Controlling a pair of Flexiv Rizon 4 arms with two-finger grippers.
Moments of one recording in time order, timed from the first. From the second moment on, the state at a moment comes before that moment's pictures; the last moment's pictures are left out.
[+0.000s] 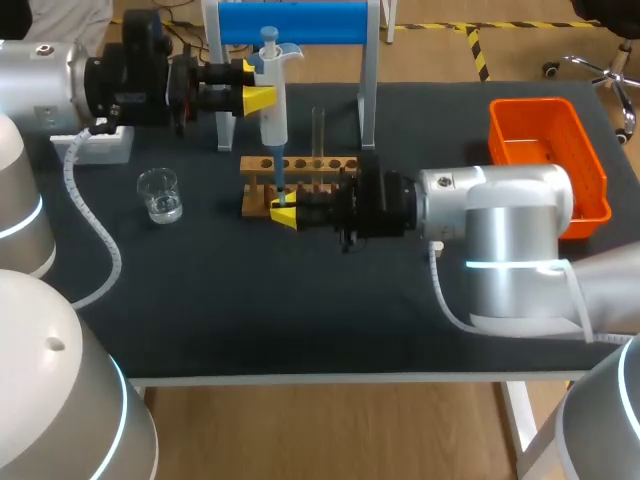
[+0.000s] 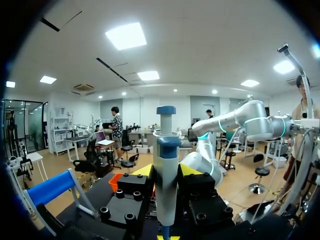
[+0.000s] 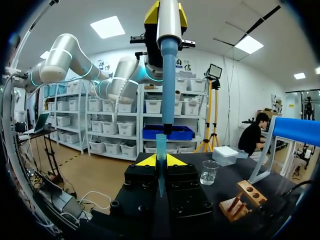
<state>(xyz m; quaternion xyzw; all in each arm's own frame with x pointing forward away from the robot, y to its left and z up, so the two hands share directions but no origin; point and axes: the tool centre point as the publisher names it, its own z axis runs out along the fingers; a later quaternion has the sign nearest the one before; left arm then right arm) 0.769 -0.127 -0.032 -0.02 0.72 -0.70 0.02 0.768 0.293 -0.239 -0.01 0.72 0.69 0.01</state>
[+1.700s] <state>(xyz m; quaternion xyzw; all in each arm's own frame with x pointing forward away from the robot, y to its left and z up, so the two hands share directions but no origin) 0.768 -0.127 -0.032 -0.02 0.71 -0.70 0.02 0.769 0.295 -0.231 0.00 0.70 0.72 0.02</state>
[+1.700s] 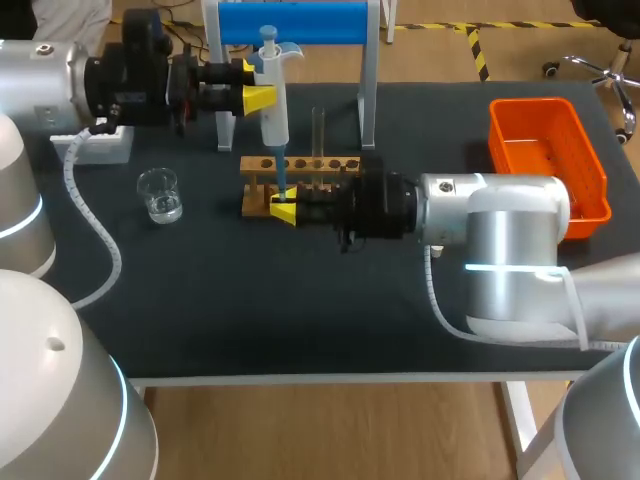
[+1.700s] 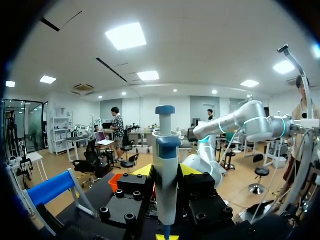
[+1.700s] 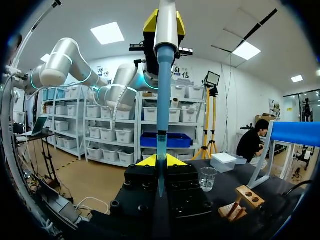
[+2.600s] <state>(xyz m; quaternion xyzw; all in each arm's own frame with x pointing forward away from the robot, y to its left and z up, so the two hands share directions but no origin) 0.769 -0.127 -0.023 -0.02 0.71 -0.70 0.02 0.767 0.296 -0.216 0.00 0.70 0.72 0.02</state>
